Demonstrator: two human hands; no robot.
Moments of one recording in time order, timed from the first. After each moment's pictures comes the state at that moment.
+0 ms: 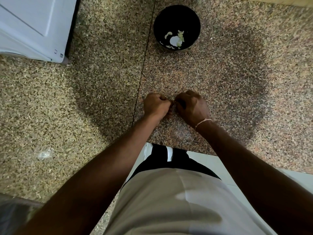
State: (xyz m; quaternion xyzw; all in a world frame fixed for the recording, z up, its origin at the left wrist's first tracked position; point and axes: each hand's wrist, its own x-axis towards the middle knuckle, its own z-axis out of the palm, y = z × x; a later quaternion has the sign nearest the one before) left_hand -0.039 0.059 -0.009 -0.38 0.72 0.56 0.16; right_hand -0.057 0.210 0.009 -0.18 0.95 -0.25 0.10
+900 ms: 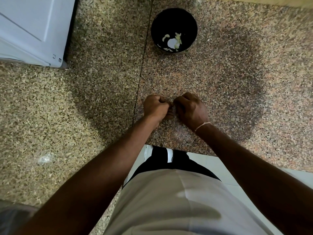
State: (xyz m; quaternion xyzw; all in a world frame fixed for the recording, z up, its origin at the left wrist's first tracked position) left_hand -0.041 0.058 -0.008 -0.38 0.71 0.56 0.17; right_hand -0.051 0.215 0.000 -0.21 0.94 -0.27 0.06
